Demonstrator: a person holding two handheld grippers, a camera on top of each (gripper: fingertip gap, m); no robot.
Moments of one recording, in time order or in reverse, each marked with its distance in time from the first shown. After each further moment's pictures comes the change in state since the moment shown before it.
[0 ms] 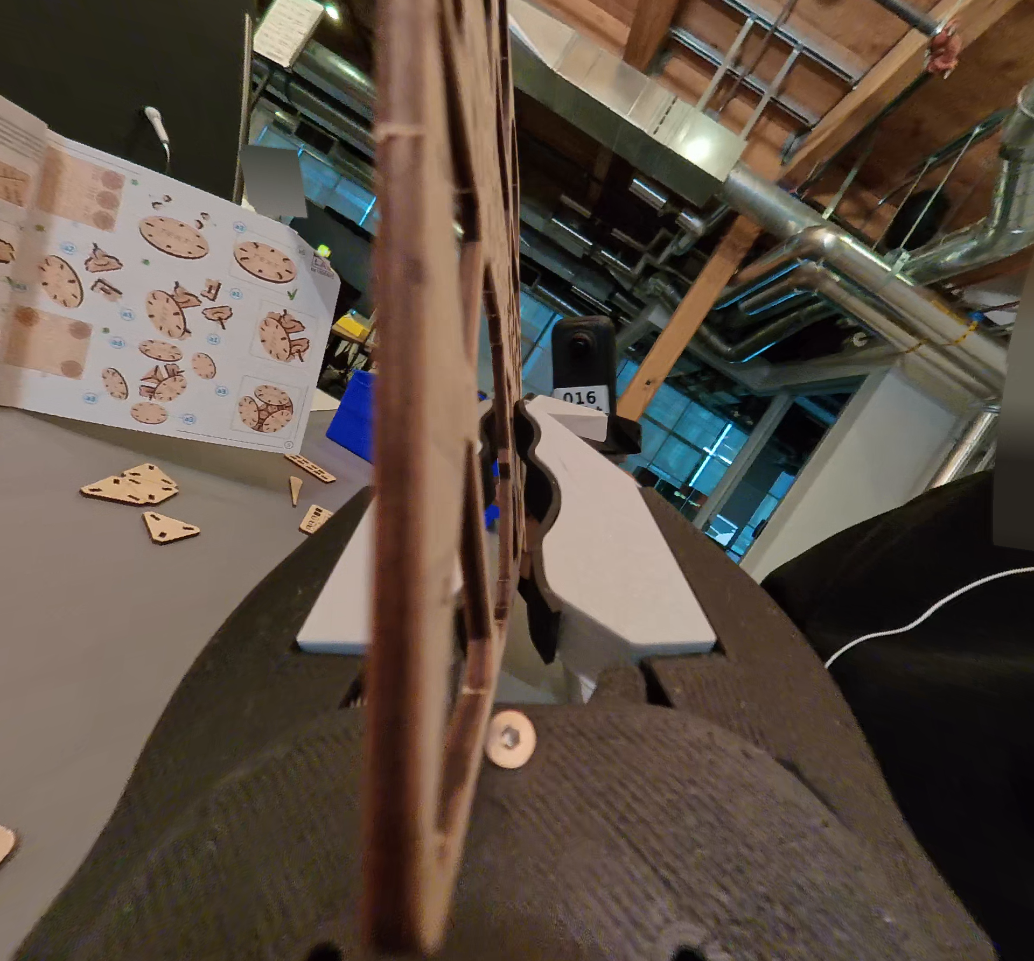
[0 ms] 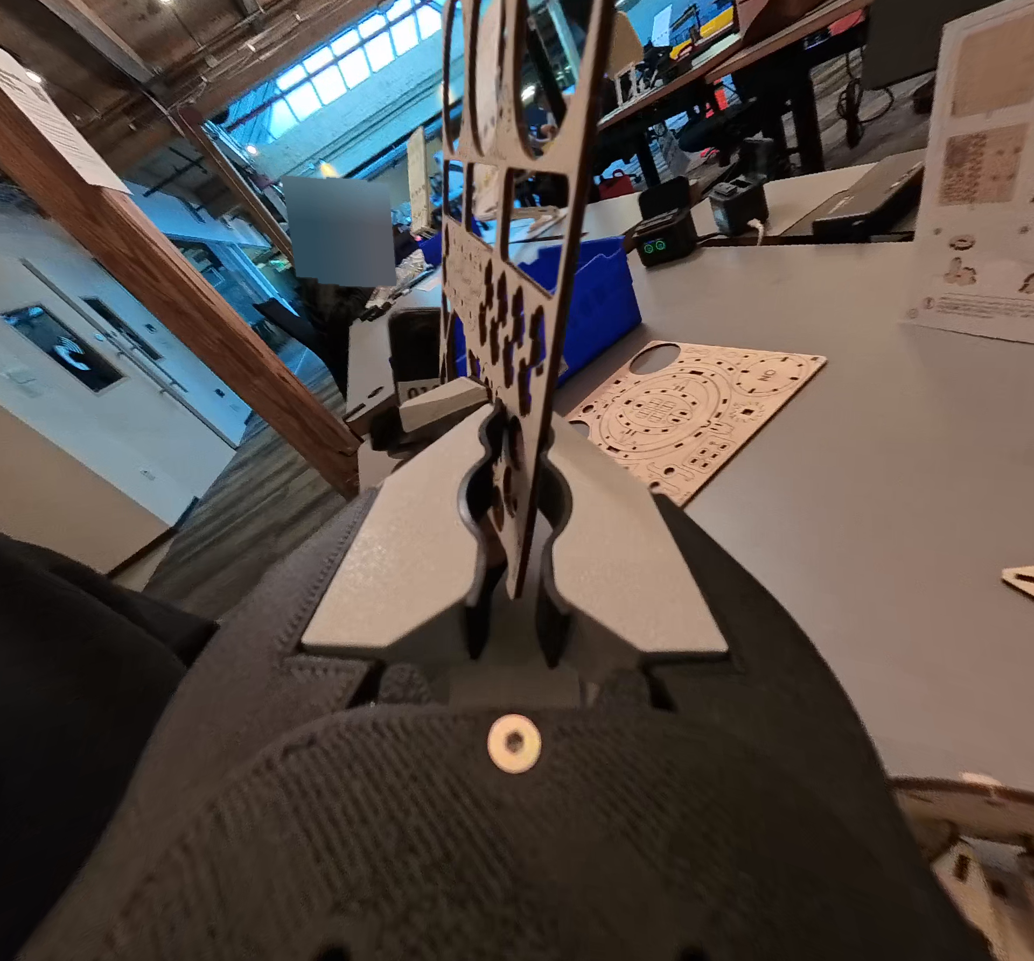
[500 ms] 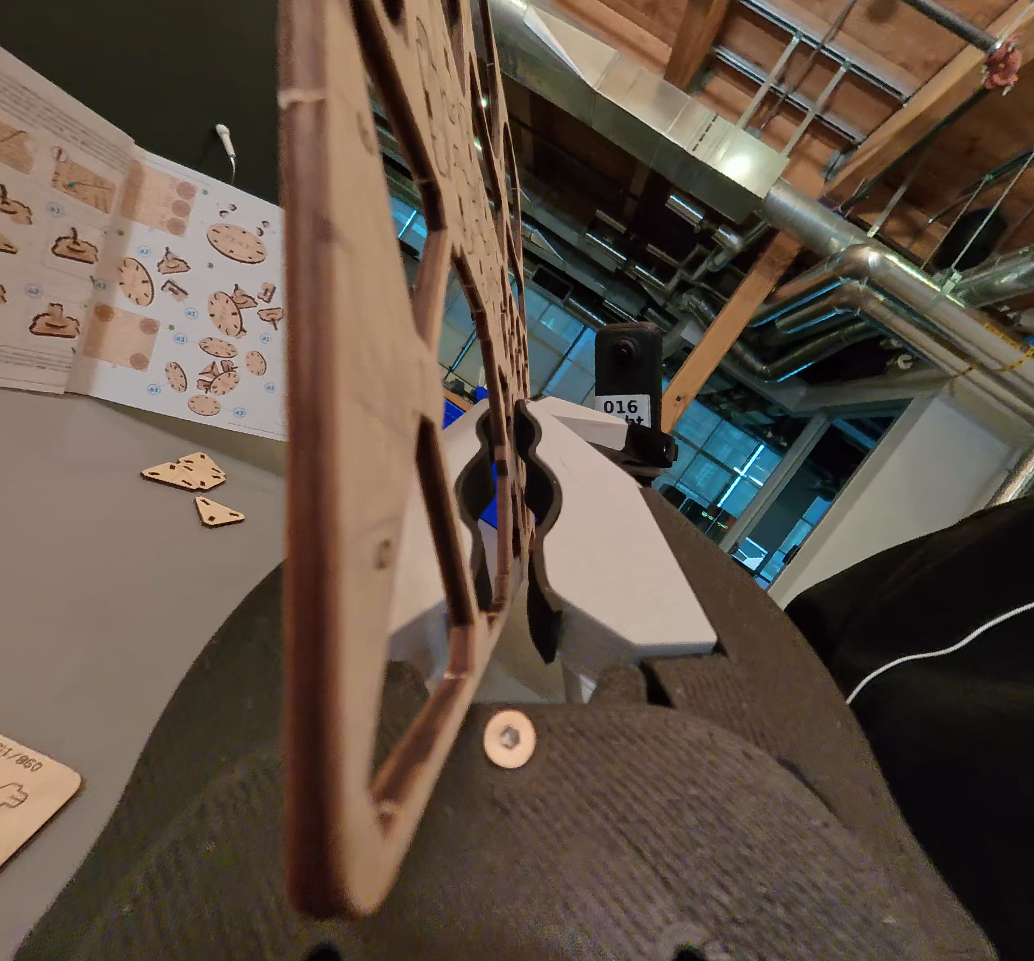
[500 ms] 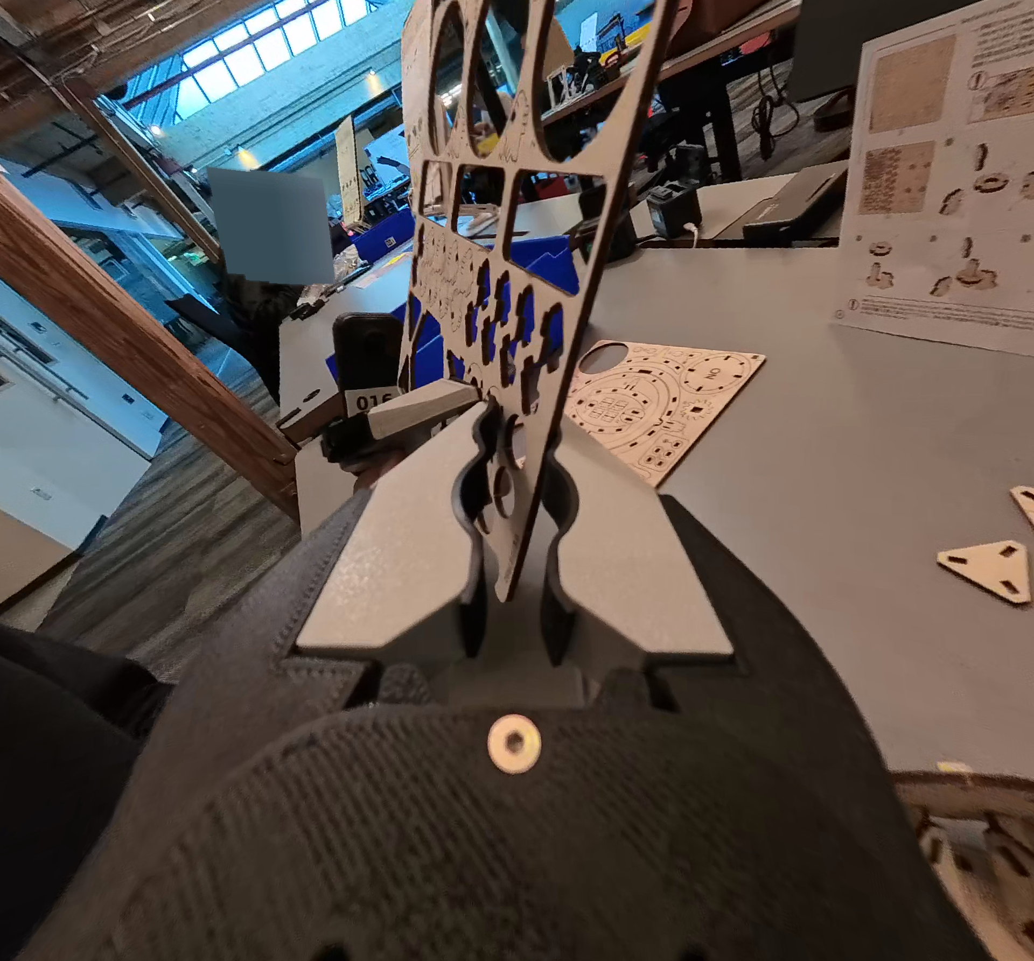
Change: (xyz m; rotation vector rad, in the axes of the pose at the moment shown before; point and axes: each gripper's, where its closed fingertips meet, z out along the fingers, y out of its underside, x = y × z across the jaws) left arm -0.014 -0.002 -0.006 0.026 -0.072 -0.004; right arm 0.013 0.003 0.010 -0.003 0.126 -0.041
